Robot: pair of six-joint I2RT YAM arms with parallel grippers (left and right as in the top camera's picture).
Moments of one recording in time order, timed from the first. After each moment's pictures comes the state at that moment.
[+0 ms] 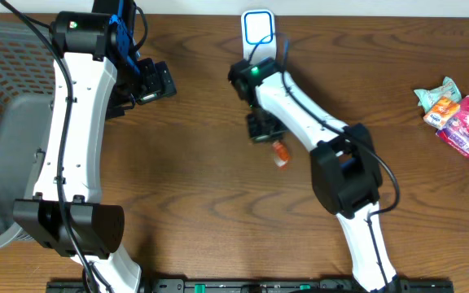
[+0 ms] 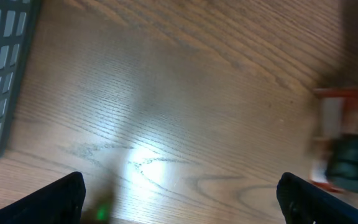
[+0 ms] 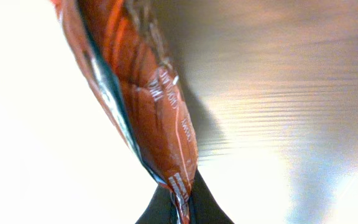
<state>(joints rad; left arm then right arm) -0.09 1.86 2.06 -1.60 0.07 -0.44 0.55 2.33 2.00 -1.43 0.22 0.49</state>
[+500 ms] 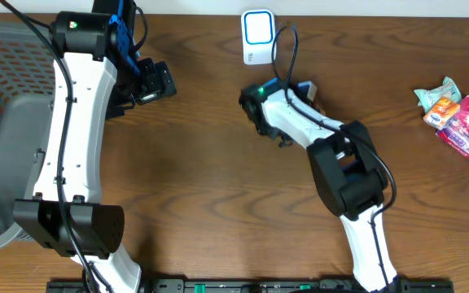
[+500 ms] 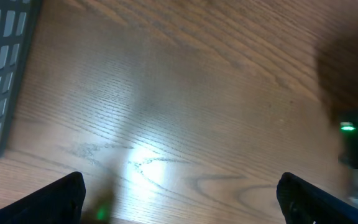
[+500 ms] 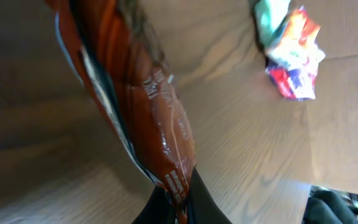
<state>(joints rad) -0.09 1.86 2.06 -1.60 0.07 -0.44 0.55 2.31 1.67 -1.27 0.91 0.86</state>
